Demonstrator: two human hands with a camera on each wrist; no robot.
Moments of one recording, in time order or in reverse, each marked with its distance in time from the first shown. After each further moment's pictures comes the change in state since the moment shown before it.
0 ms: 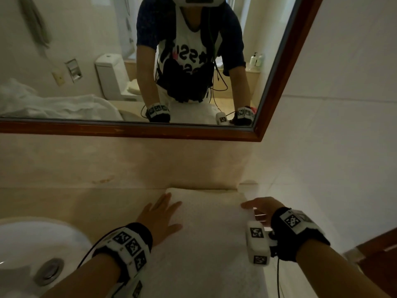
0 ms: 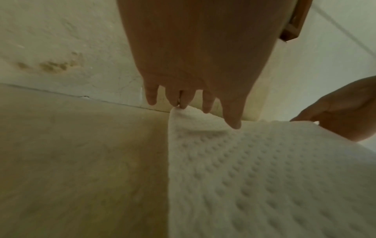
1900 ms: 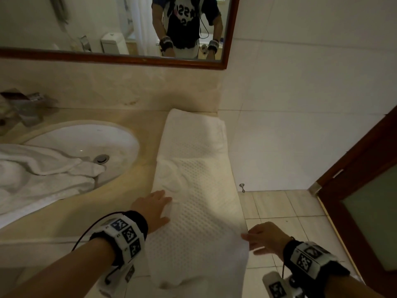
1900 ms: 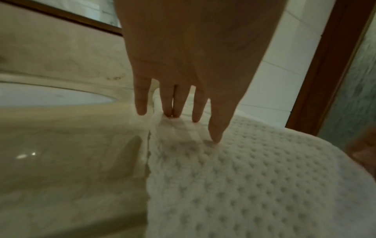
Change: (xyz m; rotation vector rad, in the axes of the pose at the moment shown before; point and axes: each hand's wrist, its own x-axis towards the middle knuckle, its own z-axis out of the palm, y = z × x) left_hand -0.320 0.093 0.189 0.077 0.017 0.005; right_hand -0.287 0.361 -0.027 -0.349 -0.127 -0.064
